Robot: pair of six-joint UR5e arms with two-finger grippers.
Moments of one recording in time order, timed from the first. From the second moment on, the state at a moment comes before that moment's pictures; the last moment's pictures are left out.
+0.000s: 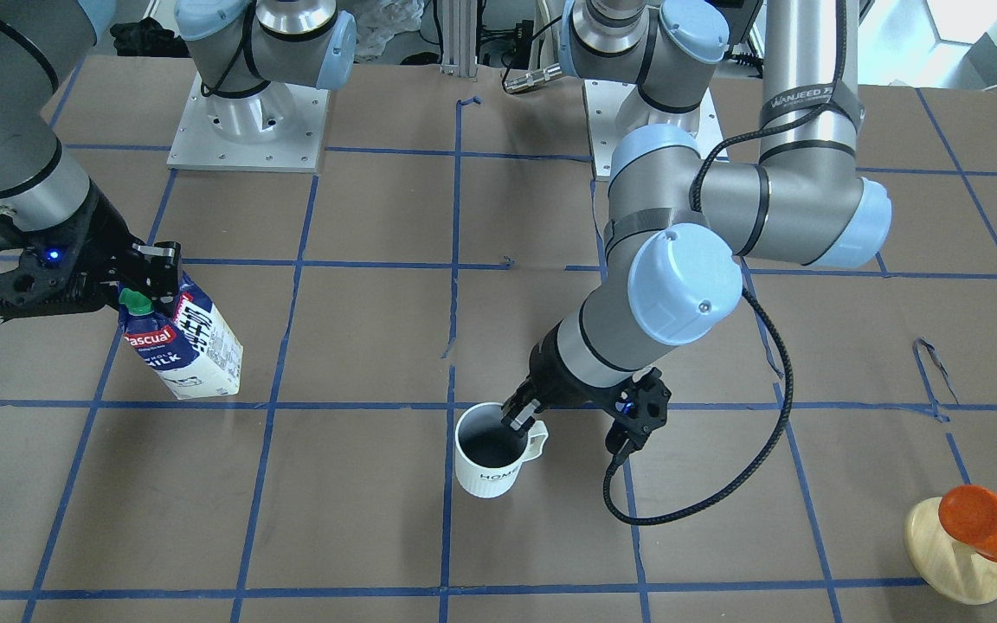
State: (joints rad) left arm -1.71 -2.03 -1.47 -1.21 1.24 -1.10; right arm 1.39 -1.50 1.73 -1.82 -1.52 -0.27
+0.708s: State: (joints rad) left arm -1.77 -2.13 -1.43 -1.18 1.24 -1.17; right arm 1.39 -1.49 1.73 -1.81 -1.52 -0.27
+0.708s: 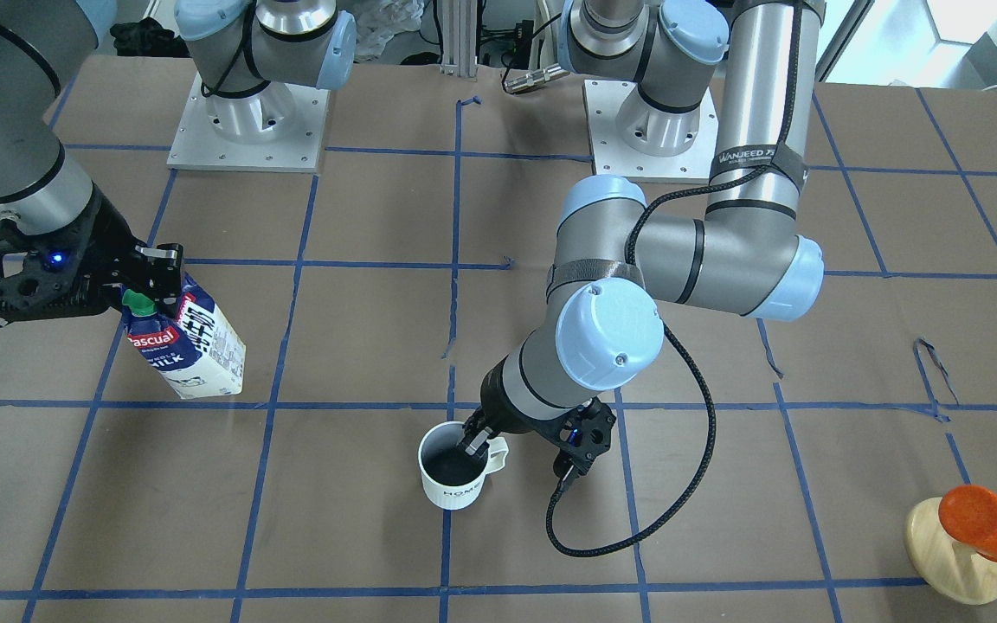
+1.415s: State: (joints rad) left arm -1.74 -2.09 -1.37 -1.19 1.25 -1.14; right arm 1.53 -1.32 1.48 -1.75 -1.53 -0.18
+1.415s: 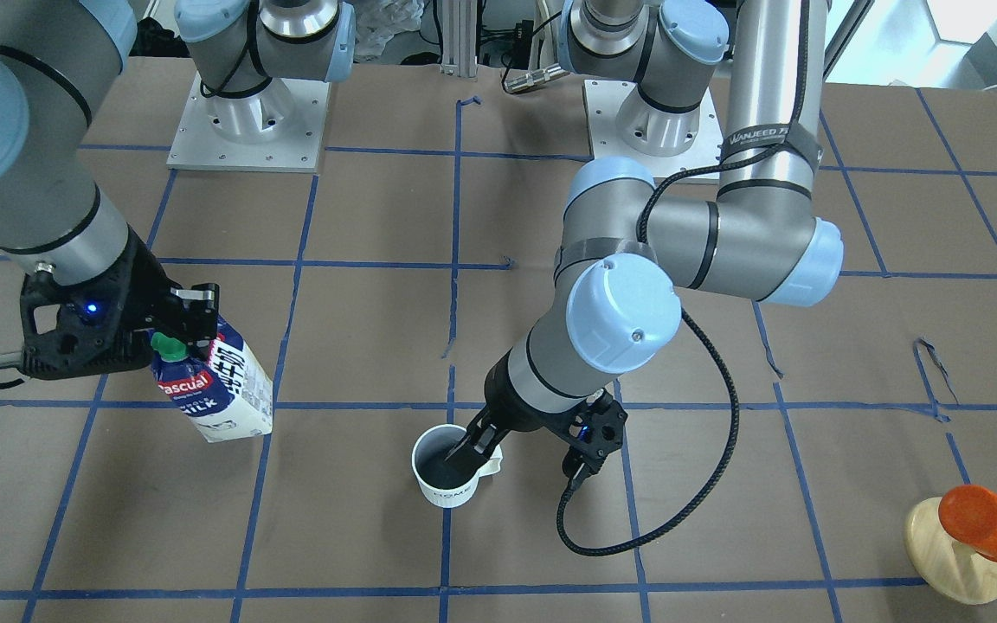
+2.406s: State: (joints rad) left arm -1.64 -1.72 -1.45 -1.57 1.45 -0.52; right arm 1.70 -1.10 1.33 -1.85 -1.52 0.14
